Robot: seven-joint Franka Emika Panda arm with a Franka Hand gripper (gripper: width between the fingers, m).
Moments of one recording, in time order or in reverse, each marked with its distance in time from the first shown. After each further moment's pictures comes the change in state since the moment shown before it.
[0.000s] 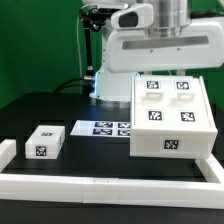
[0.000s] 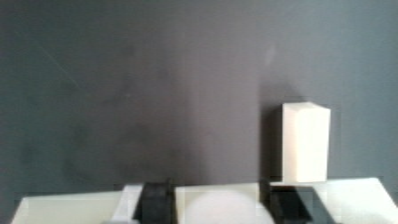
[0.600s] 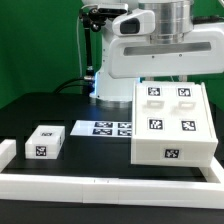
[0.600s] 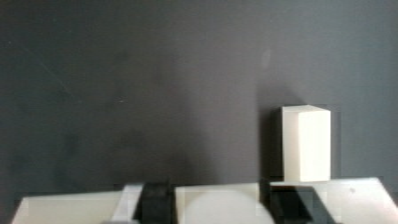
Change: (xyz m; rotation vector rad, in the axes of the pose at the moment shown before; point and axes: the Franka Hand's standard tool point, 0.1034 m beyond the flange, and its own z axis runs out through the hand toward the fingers) arm -0.008 0.001 0.010 -0.002 -0.078 0.015
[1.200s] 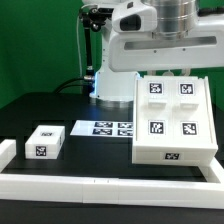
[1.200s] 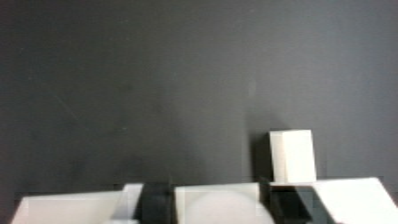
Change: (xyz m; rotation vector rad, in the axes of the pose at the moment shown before) arm 0.011 -0.005 -0.016 0.013 -0.150 0.012
